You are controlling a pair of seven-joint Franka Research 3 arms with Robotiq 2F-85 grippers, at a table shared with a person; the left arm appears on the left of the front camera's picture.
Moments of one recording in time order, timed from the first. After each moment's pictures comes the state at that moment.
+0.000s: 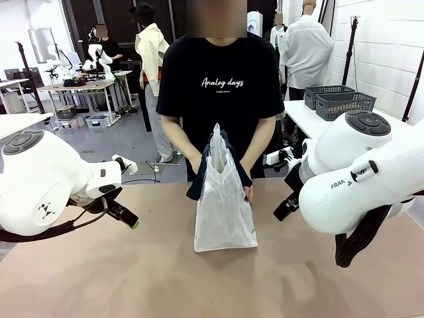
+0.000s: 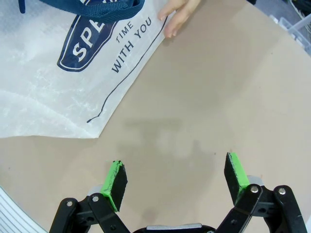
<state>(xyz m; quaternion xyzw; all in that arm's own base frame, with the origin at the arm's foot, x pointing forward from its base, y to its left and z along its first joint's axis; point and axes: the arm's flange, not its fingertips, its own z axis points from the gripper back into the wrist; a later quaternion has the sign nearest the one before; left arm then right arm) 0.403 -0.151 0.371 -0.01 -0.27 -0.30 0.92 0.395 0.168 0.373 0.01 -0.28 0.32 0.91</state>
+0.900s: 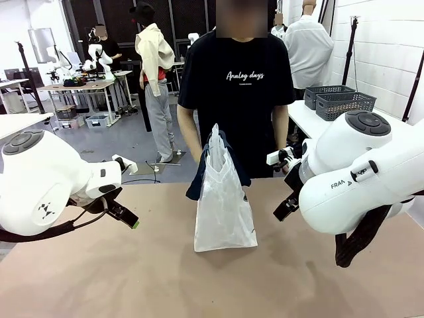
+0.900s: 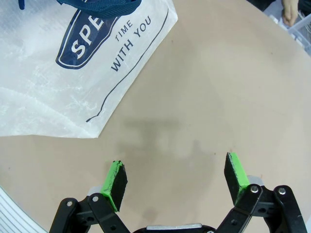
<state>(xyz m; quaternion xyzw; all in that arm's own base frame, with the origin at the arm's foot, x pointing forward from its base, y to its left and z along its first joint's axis) 0.403 -0.151 0.371 -0.01 -0.27 -0.30 0.92 0.395 0.168 0.373 0.01 -0.28 0.32 0.91</state>
